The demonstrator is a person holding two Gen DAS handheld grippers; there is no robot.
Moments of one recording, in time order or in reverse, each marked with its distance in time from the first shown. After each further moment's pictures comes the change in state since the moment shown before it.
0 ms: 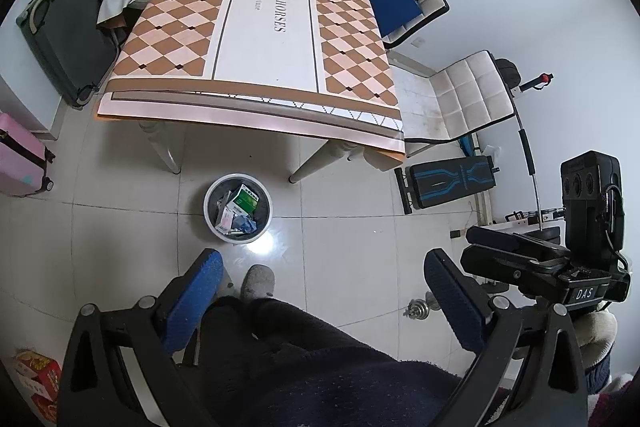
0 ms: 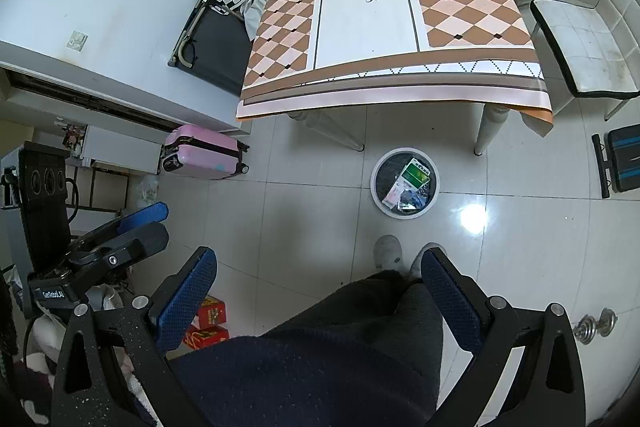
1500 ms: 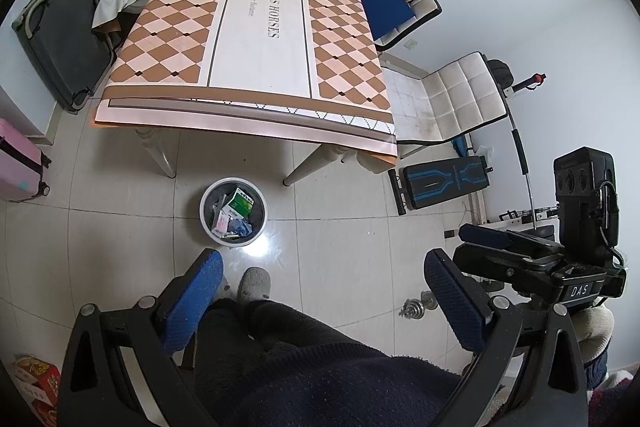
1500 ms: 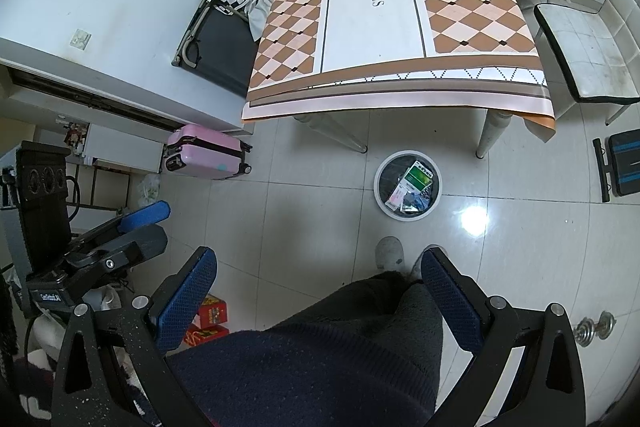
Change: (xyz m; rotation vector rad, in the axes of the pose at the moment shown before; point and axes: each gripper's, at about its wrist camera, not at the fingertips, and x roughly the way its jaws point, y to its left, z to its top) left arm -0.010 -0.011 0.006 -0.009 -0.012 -0.015; right arm -0.007 0.010 0.004 -0.014 0.003 0.003
